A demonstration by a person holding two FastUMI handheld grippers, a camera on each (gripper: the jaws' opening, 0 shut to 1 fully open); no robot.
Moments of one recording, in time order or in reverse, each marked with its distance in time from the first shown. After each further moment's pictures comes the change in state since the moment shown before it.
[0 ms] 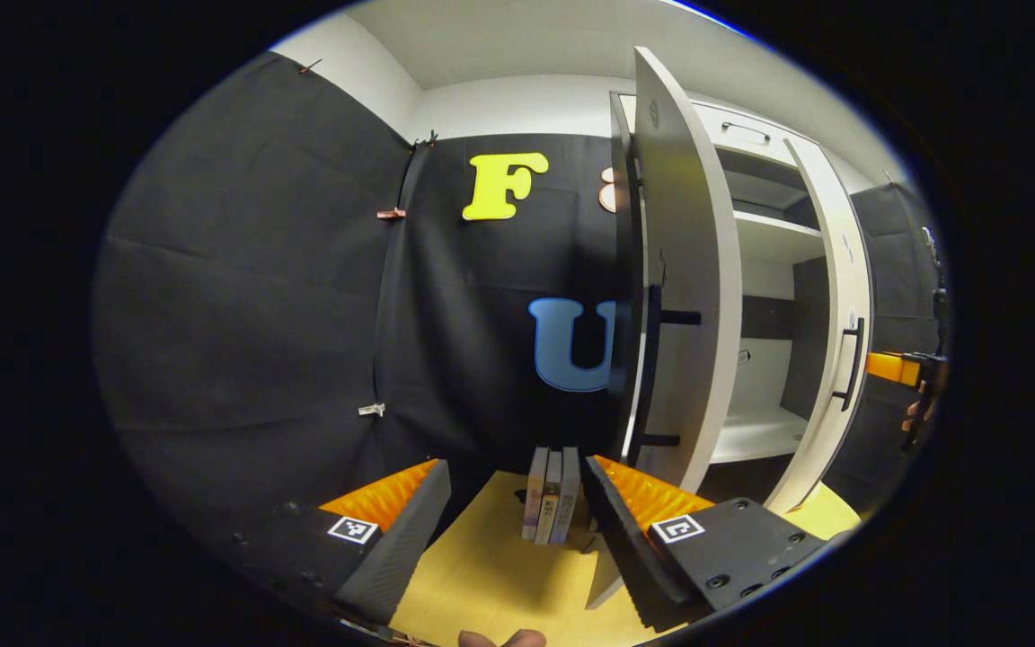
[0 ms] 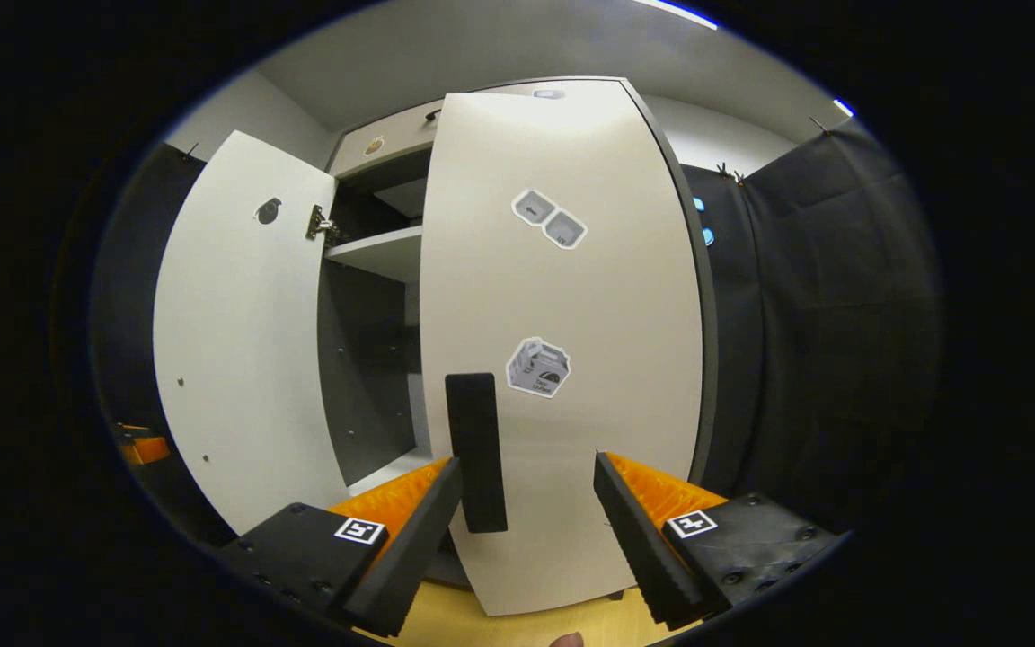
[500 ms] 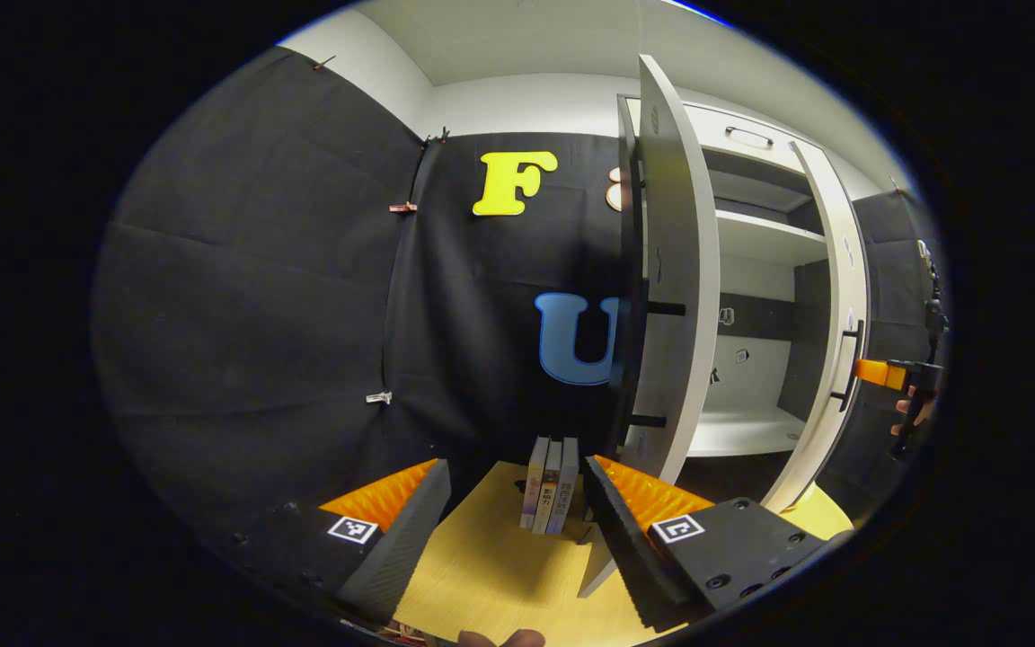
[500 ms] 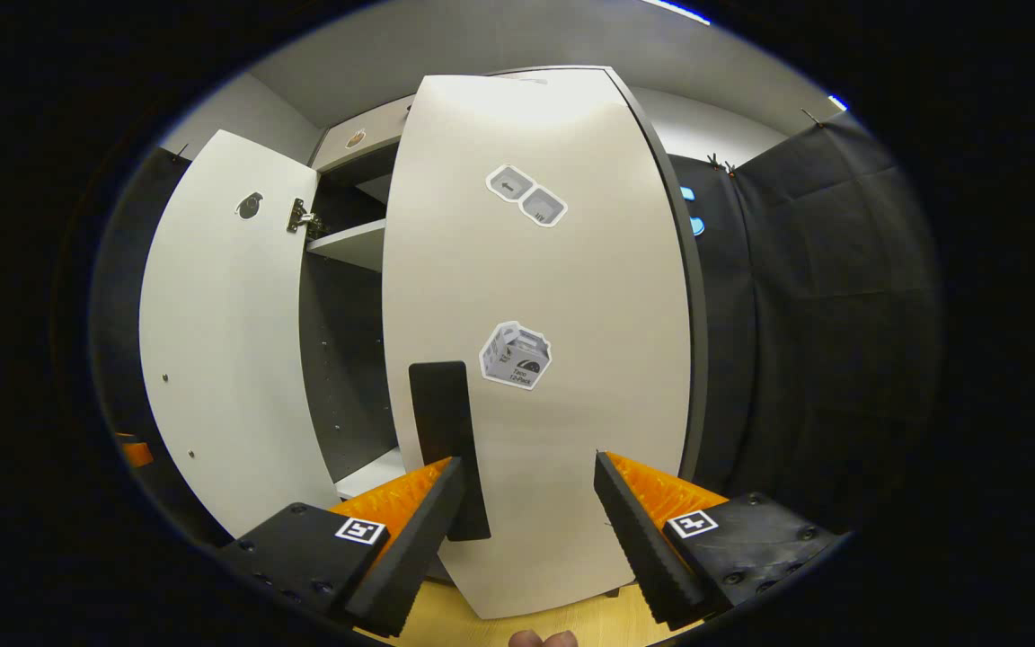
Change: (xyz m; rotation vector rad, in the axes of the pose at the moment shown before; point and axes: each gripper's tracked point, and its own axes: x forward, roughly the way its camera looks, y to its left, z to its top) left arm -0.038 -0.002 -0.018 -0.038 0.033 0.014; right arm 0.023 -0.016 -0.015 -0.008 0.030 -0.049
